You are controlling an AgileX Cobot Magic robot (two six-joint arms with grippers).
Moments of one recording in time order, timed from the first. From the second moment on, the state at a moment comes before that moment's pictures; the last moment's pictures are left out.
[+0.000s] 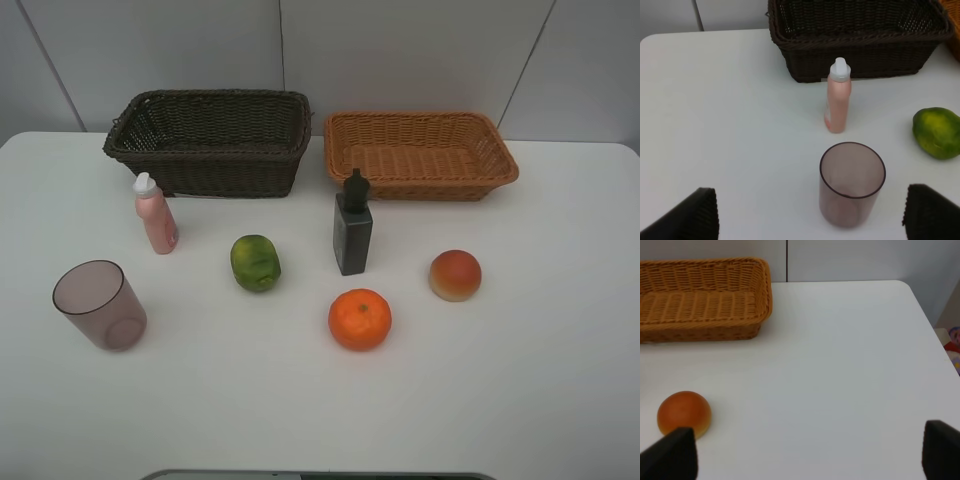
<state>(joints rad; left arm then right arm) -0.03 -0.01 -0.50 -0.06 1.06 0.04 -0.07 0.00 -0.52 -0.11 1.06 0.04</state>
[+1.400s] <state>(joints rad) -0.03 -0.01 -0.50 -0.06 1.06 0.04 0.17 1.42 -0.99 0.00 0.93 0.04</state>
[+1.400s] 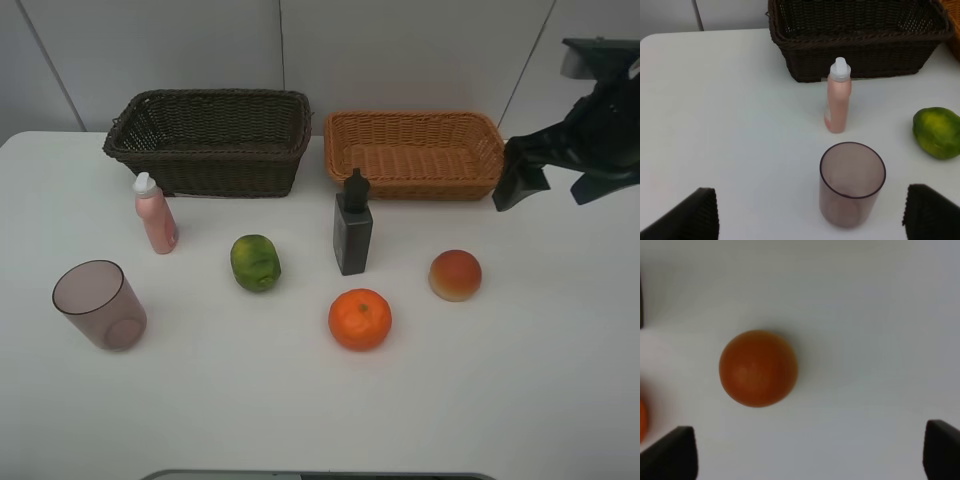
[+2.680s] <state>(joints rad) -0.03 -0.01 -0.50 -0.06 1.06 0.04 0.33 1.85 -1.03 -0.05 0.73 0.40</state>
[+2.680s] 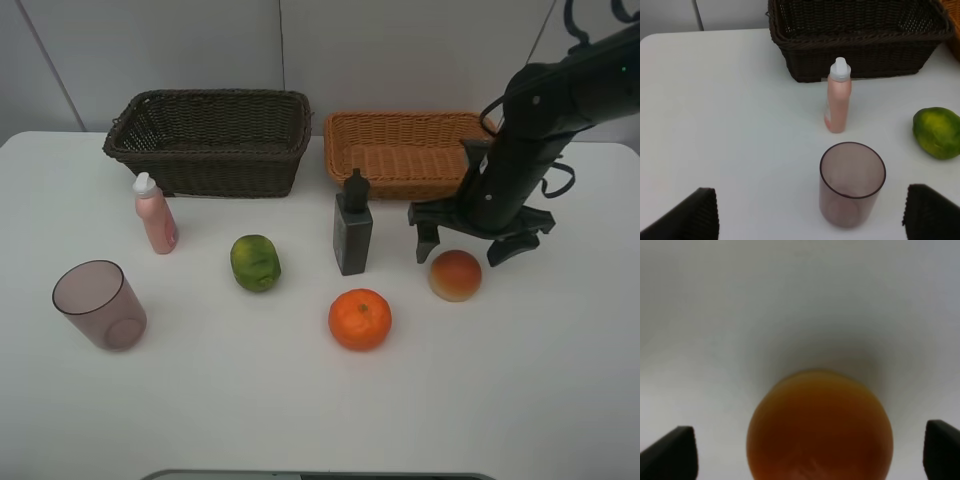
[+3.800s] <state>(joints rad) -0.03 -0.01 -0.50 -0.06 1.06 0.04 0.34 1.97 -1.03 -0.04 0.71 0.43</state>
